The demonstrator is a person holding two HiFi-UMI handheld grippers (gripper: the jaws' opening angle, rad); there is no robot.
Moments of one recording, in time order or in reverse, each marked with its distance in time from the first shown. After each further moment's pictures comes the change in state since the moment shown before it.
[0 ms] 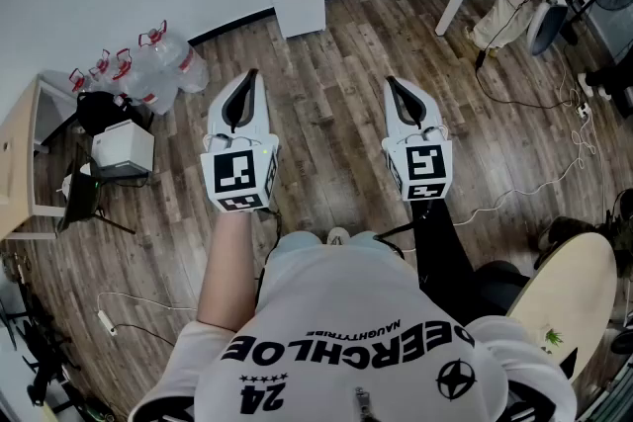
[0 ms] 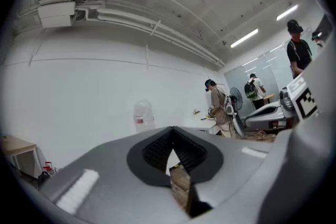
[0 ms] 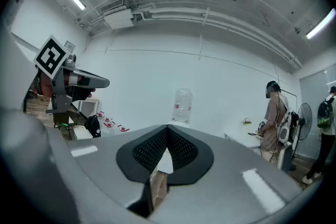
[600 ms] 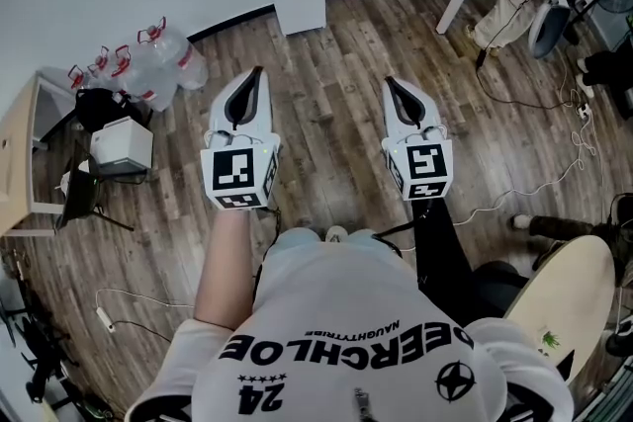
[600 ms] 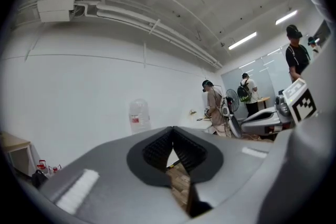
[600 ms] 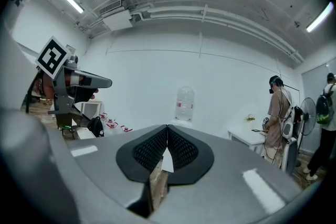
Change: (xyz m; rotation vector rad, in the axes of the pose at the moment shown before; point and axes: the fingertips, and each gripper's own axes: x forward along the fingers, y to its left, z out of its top) left arm 0.010 -0.010 -0.002 -0.018 -0.002 -0.046; right arm 0.007 -0.002 -0.010 0.034 0.004 0.027
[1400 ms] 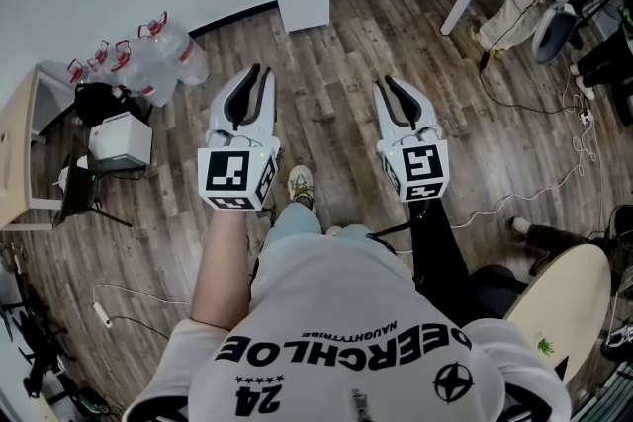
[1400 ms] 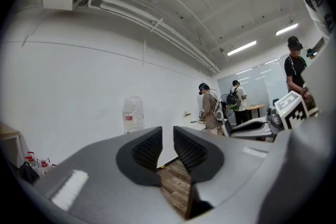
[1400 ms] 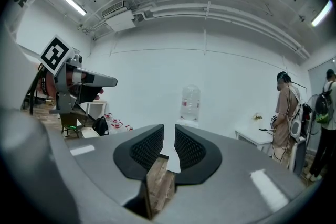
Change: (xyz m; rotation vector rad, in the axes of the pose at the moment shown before) left arm 0.014 0.004 -0.006 -0.068 -0.013 -0.071; right arm 0.029 0.015 -0.008 0.003 0.006 0.063
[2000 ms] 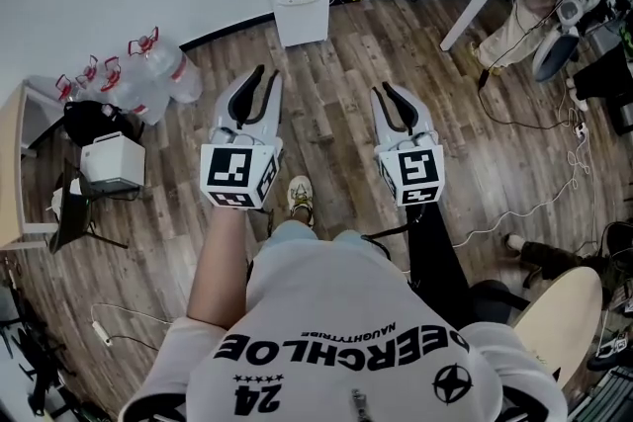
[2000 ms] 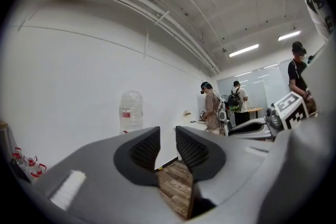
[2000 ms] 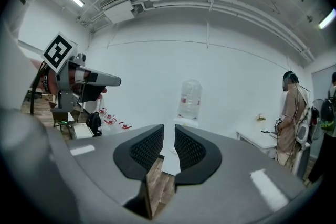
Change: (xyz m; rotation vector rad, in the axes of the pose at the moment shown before) left arm 0.107 0.076 -0.025 -0.044 0.016 -0.054; right arm 0.124 -0.020 -0.006 -0.031 0.050 -0.011
